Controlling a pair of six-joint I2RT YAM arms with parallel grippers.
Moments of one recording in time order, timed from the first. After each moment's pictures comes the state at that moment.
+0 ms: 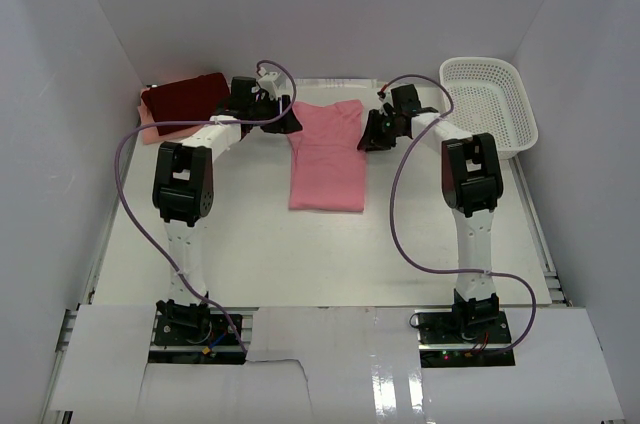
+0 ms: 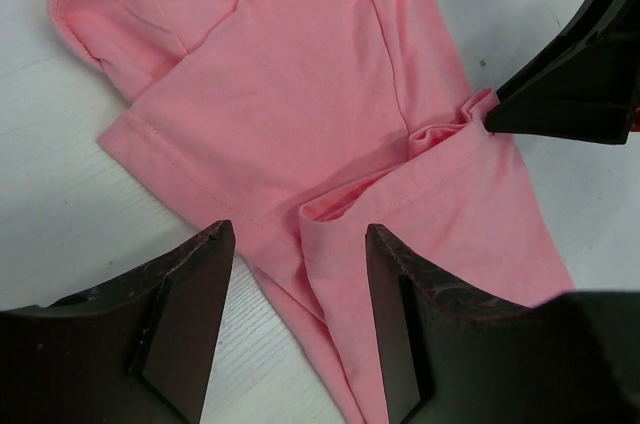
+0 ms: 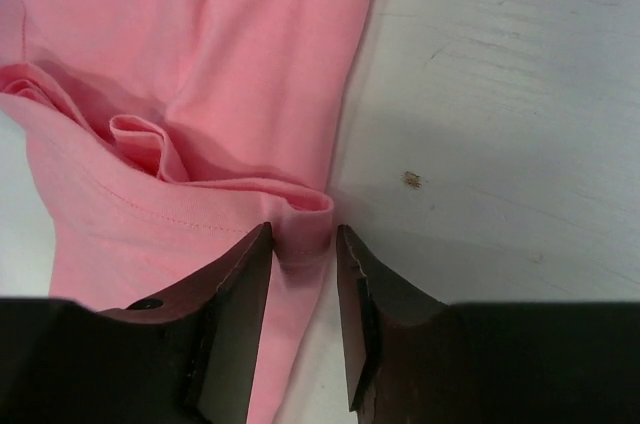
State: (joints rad) left arm -0.21 2.19 1.67 -0.11 0.56 -0.14; right arm 0.26 2.28 1.73 -0.36 -0.46 0.31
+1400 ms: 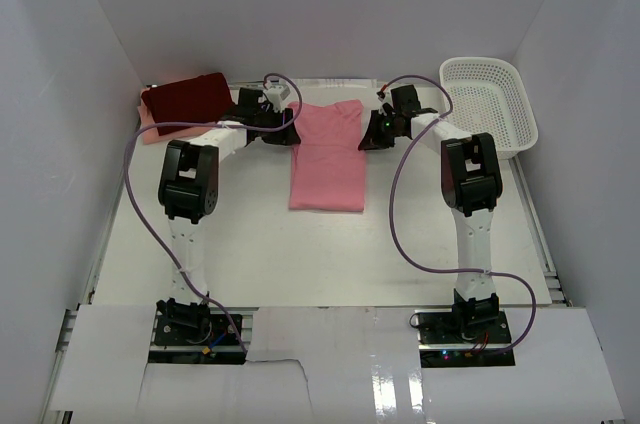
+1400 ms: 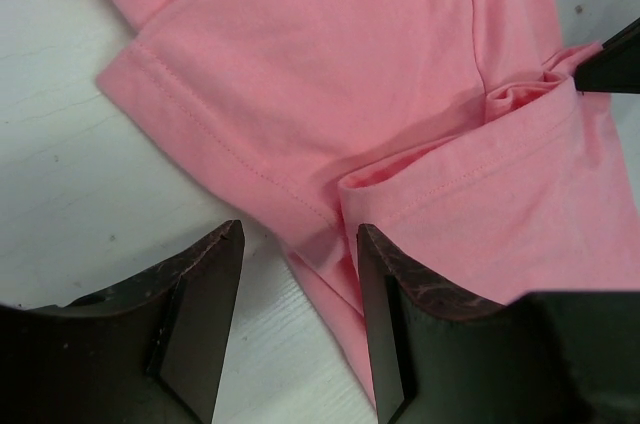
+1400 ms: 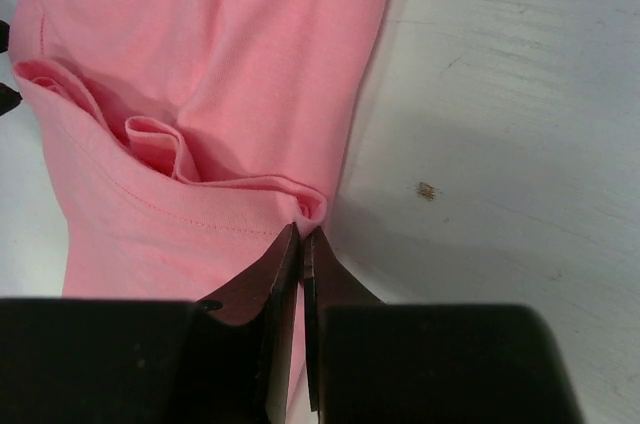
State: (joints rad) left arm -0.24 2.24 1.65 -0.14 0.48 -0.07; right arm 0.26 2.29 1.73 -0.34 -0.49 0.33
